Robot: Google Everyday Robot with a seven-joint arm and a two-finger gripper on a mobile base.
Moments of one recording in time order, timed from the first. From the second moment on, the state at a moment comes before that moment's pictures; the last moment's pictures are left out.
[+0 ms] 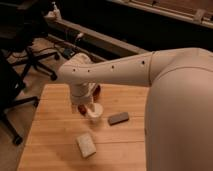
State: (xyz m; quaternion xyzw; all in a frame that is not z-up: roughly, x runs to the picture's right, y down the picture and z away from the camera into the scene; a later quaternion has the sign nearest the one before) arm -0.104 0.103 0.703 -0.26 0.23 0.64 0.68
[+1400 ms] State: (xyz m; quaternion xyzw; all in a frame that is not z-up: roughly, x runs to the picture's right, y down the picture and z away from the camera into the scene) arm -0.136 0.040 0.759 -0.19 0.11 0.53 0.82
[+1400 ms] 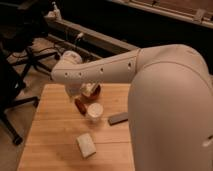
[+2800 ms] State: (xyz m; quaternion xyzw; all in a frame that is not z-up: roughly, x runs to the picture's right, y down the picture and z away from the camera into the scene) arm -0.142 0.089 0.863 -0.20 0.12 0.45 0.86
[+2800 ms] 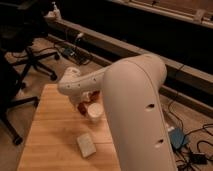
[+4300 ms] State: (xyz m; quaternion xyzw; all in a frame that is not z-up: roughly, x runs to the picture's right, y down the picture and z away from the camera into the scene) arm -0.161 0.094 0.898 -0.22 0.11 0.44 0.86
